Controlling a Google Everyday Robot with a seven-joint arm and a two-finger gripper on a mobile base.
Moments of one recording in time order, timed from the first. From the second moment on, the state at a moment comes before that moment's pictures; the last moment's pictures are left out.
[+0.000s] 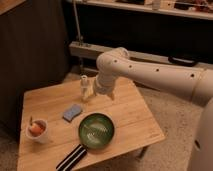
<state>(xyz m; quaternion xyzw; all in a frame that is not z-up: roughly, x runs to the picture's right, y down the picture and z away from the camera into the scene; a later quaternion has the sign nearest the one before) -0.054 0.032 0.717 -0.31 0.10 0.63 0.70</state>
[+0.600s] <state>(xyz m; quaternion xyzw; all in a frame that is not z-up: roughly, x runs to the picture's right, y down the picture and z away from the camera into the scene) -0.129 0.016 0.742 -0.29 0.13 0.61 0.73</state>
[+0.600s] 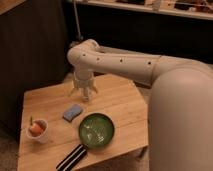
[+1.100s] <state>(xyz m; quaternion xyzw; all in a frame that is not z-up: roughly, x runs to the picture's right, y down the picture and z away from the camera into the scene) -0.162 0.045 0.787 -0.32 0.14 0.59 0.73</state>
